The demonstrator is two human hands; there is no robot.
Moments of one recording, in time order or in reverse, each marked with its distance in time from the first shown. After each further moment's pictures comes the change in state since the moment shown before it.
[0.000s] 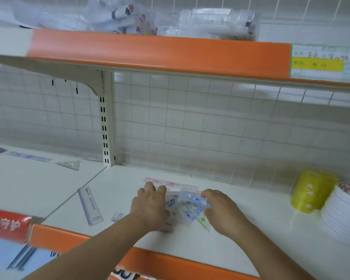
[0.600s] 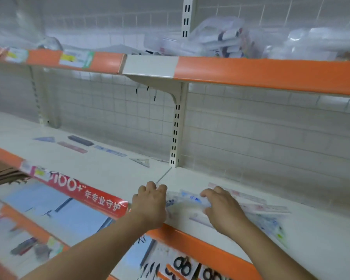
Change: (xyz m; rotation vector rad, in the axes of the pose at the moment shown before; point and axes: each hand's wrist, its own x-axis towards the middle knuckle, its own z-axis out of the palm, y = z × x) left_hand -0.064 -0.160 -0.042 0.048 0.050 -0.225; right_hand 0.016 -0.169 0.036 -0.047 -0.026 -0.263
